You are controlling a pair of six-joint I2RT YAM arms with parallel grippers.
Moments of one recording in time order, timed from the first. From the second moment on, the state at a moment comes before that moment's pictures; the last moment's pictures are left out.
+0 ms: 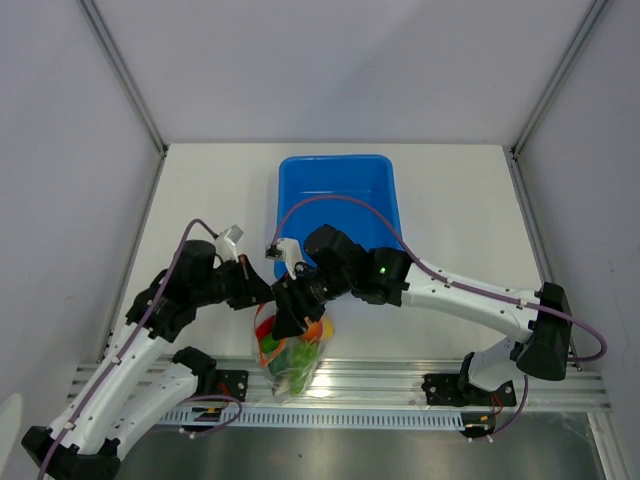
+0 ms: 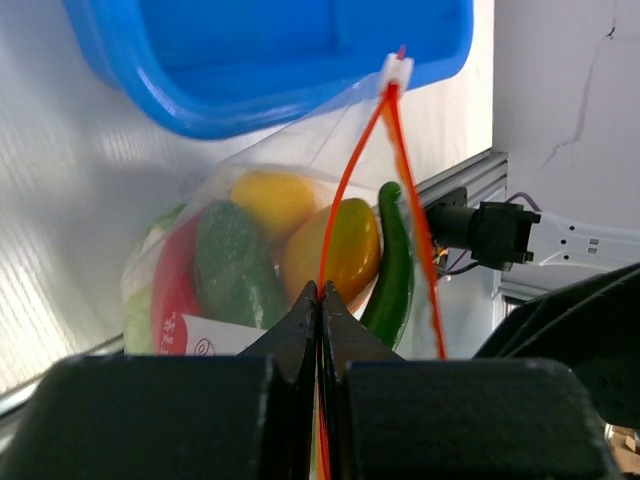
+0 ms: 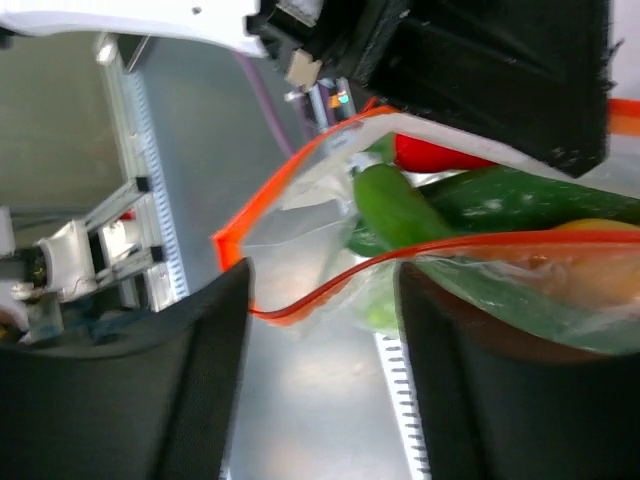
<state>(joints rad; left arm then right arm) -0.45 0.67 0.74 -0.73 0.43 -0.75 1.18 1.49 1.36 -0.49 -0.51 0.46</state>
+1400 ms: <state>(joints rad) -0.45 0.71 0.71 -0.56 0.59 -0.70 0.66 1.39 1.02 -0.13 -0.81 0.25</state>
